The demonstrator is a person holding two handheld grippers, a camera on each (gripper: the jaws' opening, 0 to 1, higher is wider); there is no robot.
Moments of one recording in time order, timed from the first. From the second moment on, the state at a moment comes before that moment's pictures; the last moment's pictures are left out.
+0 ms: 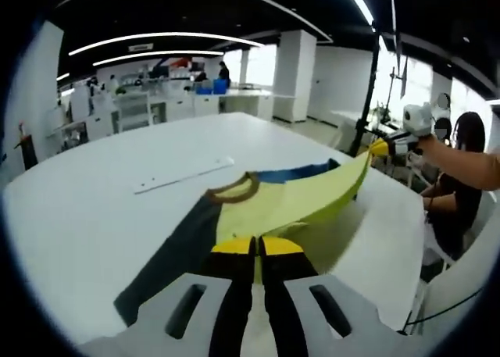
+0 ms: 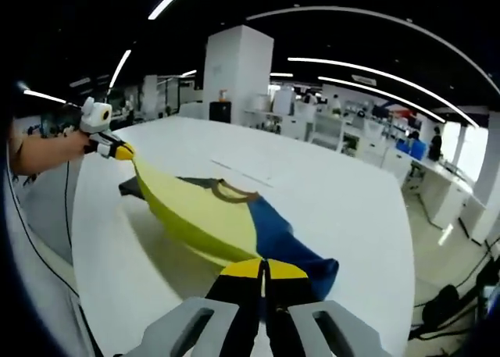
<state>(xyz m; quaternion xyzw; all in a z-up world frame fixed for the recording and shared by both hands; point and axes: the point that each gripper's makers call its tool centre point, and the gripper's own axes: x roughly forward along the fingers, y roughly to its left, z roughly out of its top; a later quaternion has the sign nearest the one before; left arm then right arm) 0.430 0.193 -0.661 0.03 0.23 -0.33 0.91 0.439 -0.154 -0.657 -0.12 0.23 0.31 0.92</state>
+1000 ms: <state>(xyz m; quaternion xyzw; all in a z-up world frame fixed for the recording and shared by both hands) 0.354 0.192 -0.666 0.06 0.25 -0.37 0.89 0.355 -0.144 -0.648 -0.13 0.24 0.35 0.89</state>
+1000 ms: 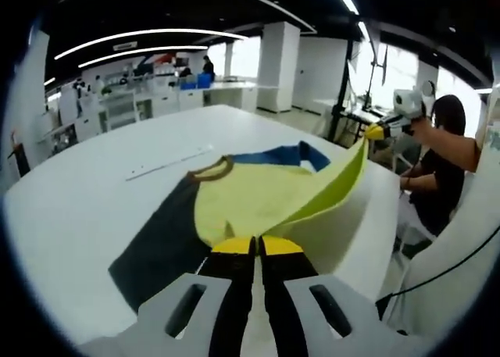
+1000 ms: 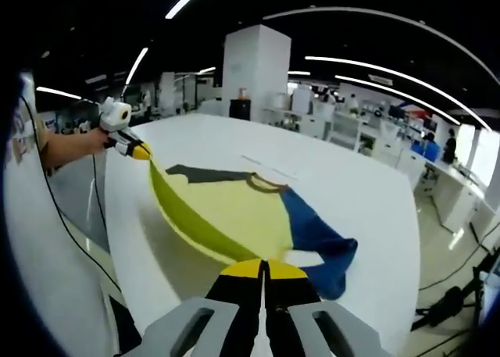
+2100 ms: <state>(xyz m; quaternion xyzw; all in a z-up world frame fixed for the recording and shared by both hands) 0.273 0.206 -0.731 0.05 0.35 -0.40 0.84 0.265 -0.132 -0.728 -0.09 0.37 0.41 0.83</state>
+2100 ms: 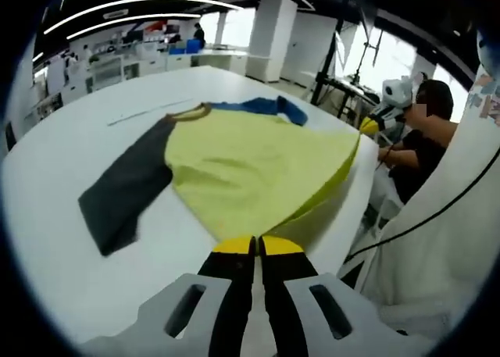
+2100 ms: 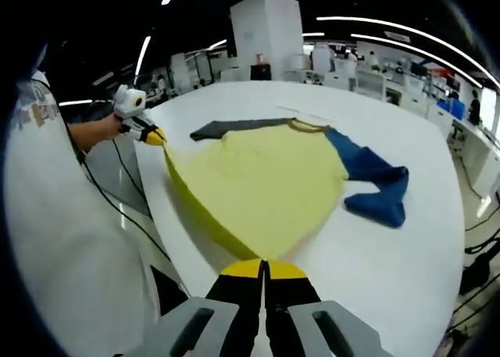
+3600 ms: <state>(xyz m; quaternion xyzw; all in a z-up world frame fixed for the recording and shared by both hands) 0.221 0.222 -0.788 0.07 0.46 -0.41 0.78 0.222 -0.121 -0.783 -0.07 0.45 0.46 0.76</state>
